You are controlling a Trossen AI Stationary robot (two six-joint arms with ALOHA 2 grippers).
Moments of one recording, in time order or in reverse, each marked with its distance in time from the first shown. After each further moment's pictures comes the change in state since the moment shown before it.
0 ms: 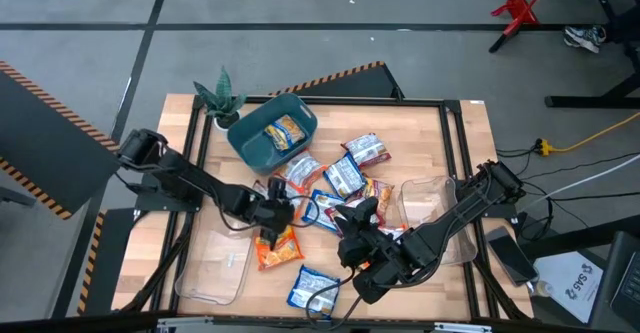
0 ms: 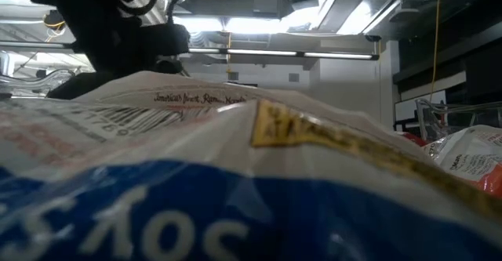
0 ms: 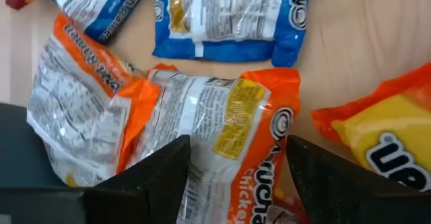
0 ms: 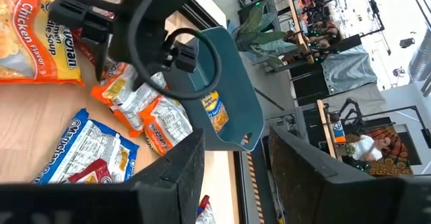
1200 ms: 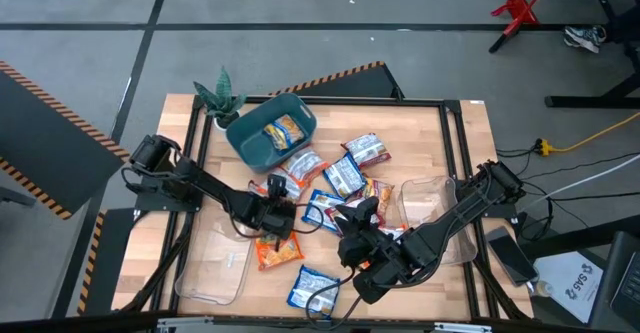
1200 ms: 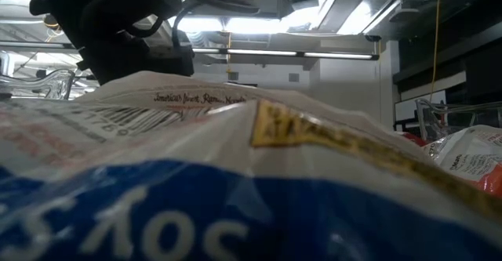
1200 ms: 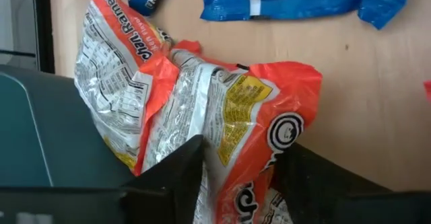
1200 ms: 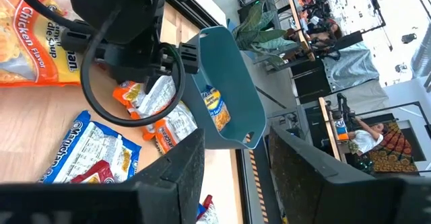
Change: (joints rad) left arm -0.006 0.115 0.043 -0.098 -0.224 -0.040; right arm 0.000 0.000 0.000 -0.004 0.000 0.025
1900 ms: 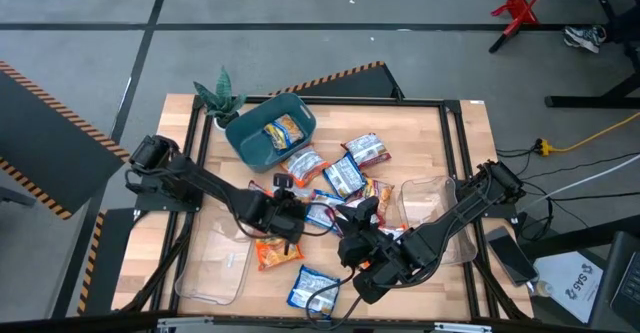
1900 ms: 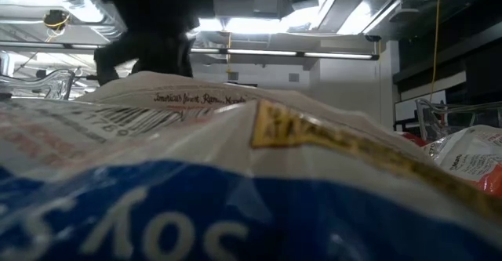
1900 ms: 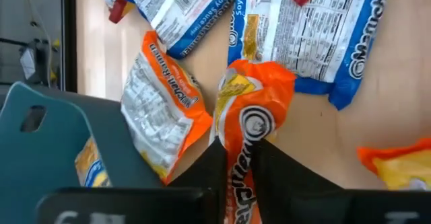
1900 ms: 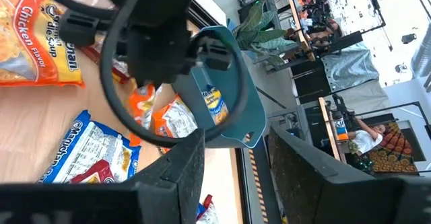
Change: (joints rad) left arm -0.019 -0.001 0.323 -0.336 0.037 -0.098; right arm 0.000 0.000 0.000 -0.003 0.000 0.000
